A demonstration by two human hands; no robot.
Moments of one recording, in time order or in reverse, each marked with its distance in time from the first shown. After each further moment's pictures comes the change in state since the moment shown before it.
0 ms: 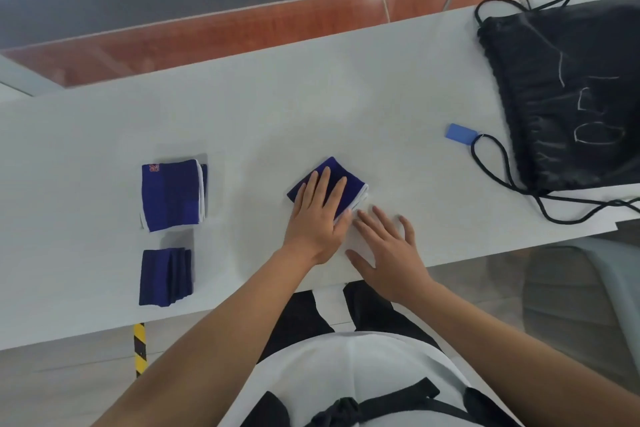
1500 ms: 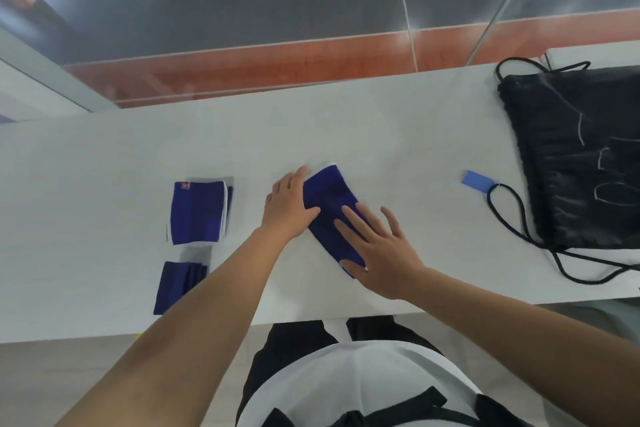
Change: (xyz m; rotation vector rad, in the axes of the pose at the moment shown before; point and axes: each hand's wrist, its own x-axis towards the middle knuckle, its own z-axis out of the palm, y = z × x) left_hand 0.044 -0.051 -0.070 -0.105 0.078 -0.346; right_hand 0.066 -0.005 -0.034 -0.276 -0.042 -0.355
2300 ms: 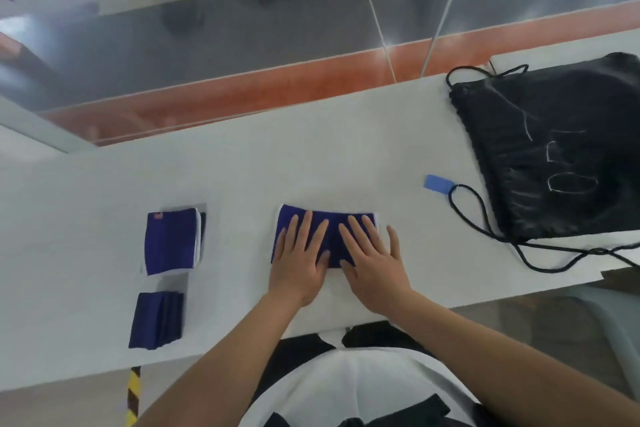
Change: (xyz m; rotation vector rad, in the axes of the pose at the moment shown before) left_hand -0.063 0.031 0.072 0.296 0.026 0.262; right_hand -0.031 0.014 0.019 0.192 0.031 0.320
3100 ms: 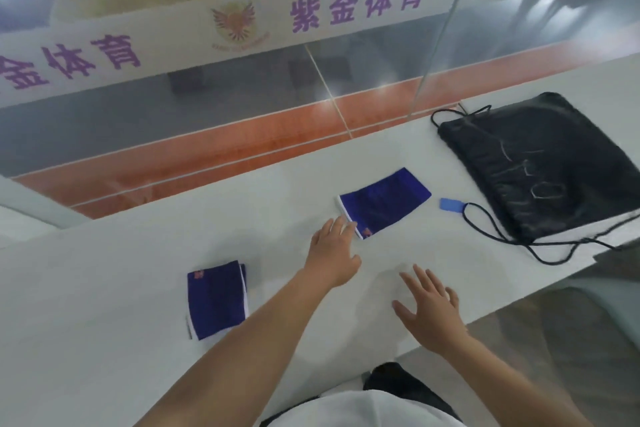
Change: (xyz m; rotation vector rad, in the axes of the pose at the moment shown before) left_hand 0.058 -0.039 -0.098 -0.088 -0.208 0.223; right_hand -0.034 -0.066 -0.015 0.202 -0.037 0.577
